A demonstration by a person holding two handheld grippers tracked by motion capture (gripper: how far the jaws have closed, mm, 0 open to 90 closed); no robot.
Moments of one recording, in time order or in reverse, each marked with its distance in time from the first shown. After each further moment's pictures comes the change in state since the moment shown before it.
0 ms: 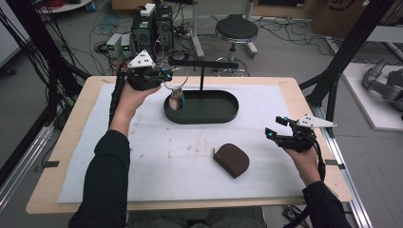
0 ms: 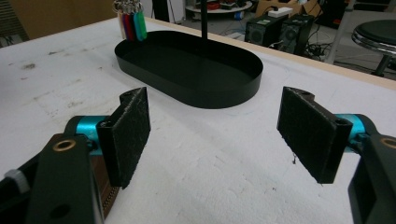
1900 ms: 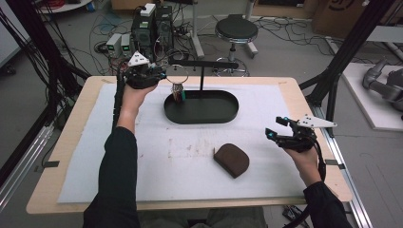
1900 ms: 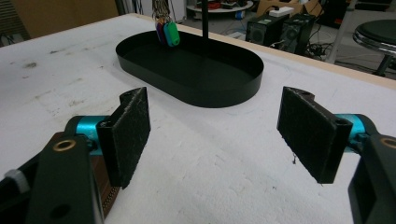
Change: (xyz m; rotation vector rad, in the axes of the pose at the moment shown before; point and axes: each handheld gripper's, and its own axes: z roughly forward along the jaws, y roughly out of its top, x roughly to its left) left arm 0.022 -0.031 0.009 0.030 0.215 -0.153; right arm -0.001 -0.001 0.000 -0.006 0.007 -0.009
